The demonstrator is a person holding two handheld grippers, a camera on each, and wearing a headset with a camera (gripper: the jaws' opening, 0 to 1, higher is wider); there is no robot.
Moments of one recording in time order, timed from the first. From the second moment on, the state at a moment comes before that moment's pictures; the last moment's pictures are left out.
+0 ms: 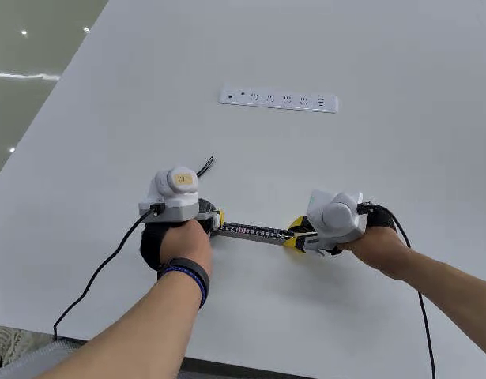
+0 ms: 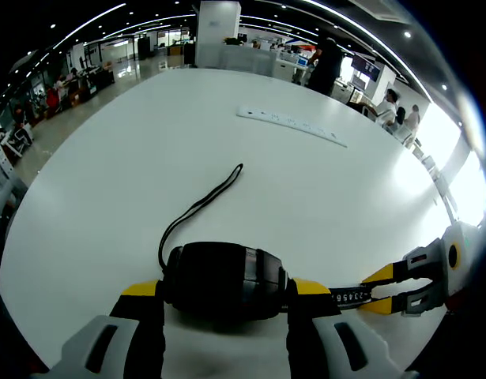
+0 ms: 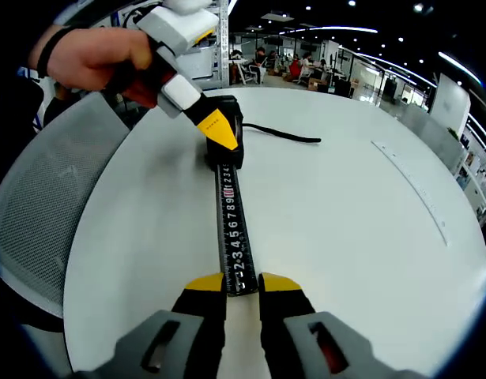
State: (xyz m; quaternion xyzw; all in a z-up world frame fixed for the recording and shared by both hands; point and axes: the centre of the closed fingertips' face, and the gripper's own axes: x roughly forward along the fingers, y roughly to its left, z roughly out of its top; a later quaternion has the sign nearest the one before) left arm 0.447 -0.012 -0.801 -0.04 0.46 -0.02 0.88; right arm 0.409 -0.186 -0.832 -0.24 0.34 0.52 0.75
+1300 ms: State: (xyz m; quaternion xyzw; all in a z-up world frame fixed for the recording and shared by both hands) left arm 0.450 -0.013 -0.803 -0.04 0.46 -0.02 0.89; right arm 0.414 -0.164 -0.833 -0.23 0.33 0.53 0.75
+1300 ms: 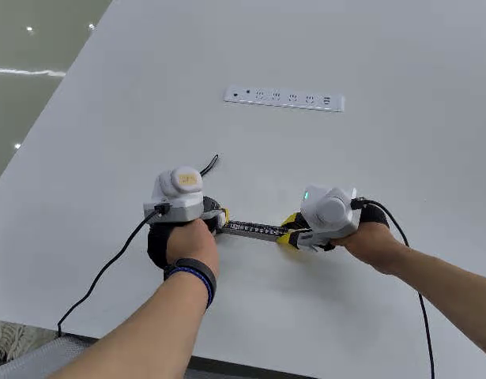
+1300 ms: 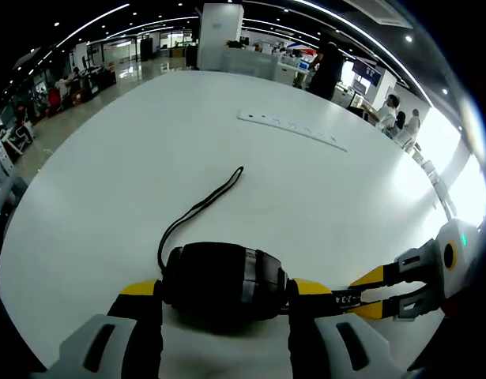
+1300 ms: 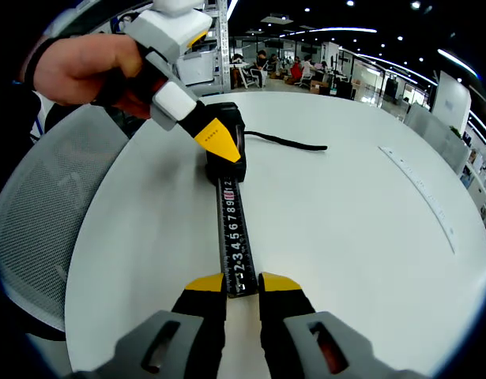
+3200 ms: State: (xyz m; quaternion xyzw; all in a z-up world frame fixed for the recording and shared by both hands) left arm 0.454 -0.013 -0.800 -0.03 0.45 -0.06 0.89; right arm 0.418 -0.160 -0.832 -0.22 0.32 0.54 0.74
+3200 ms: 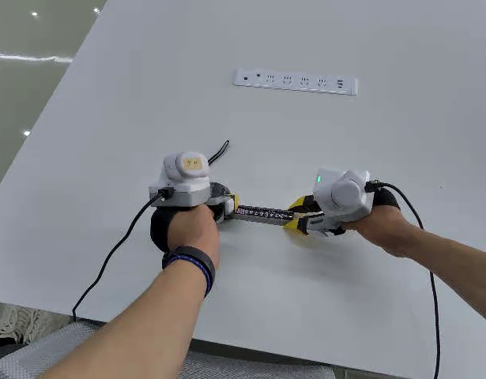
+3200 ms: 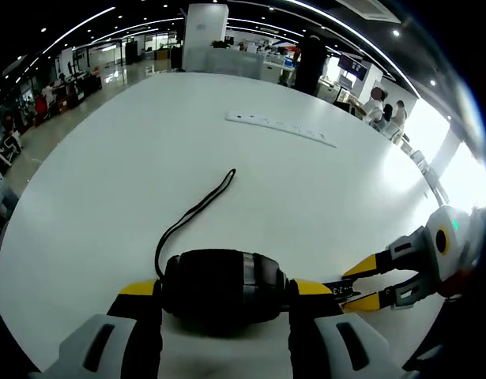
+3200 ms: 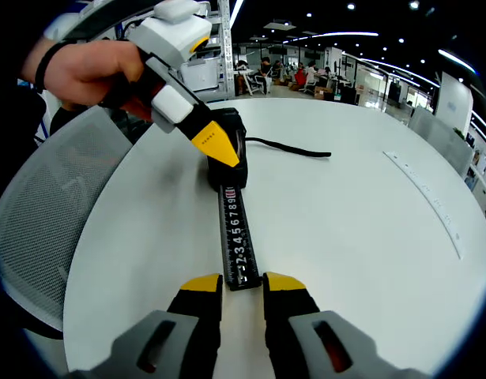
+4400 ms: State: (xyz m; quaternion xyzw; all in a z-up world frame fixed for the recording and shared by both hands) left arm 0.456 -0.014 -0.800 -0.06 0.45 -0.09 0.89; right arm 0.428 -0.126 -0.833 -0.21 0.32 0.54 0.75
